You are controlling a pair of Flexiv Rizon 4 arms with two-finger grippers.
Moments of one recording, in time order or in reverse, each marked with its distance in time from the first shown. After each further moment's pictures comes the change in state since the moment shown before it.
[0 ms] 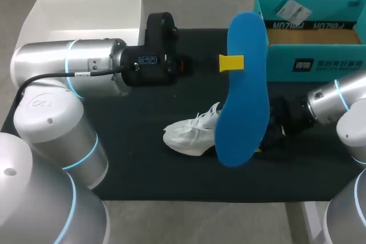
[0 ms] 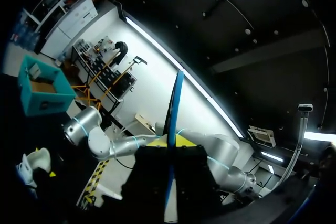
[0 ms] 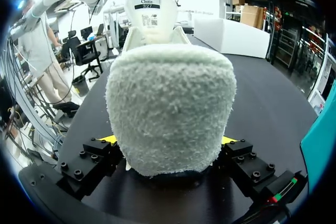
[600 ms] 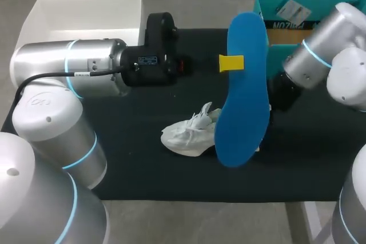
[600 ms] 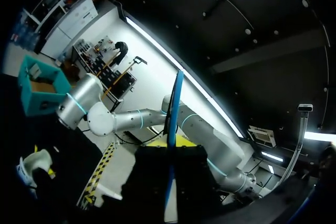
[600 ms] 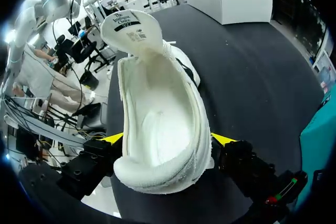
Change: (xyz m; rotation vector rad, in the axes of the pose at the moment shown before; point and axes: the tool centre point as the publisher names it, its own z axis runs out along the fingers) left arm 0.001 0.000 0.000 0.000 -0.001 0.000; right arm 0.018 0.055 -0.032 0.351 0.112 0.239
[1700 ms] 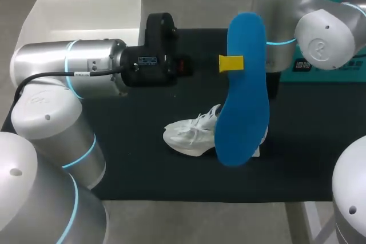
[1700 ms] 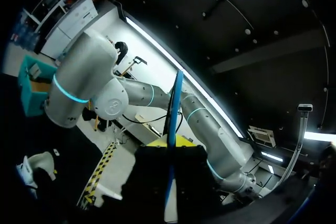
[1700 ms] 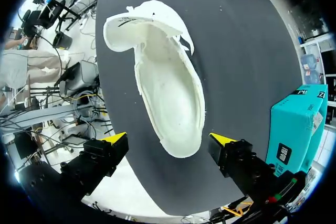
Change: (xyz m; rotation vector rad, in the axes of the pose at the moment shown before) left arm 0.000 0.000 0.000 0.000 0.001 0.000; right arm 0.026 -0.001 -0.054 0.521 -0.230 0.036
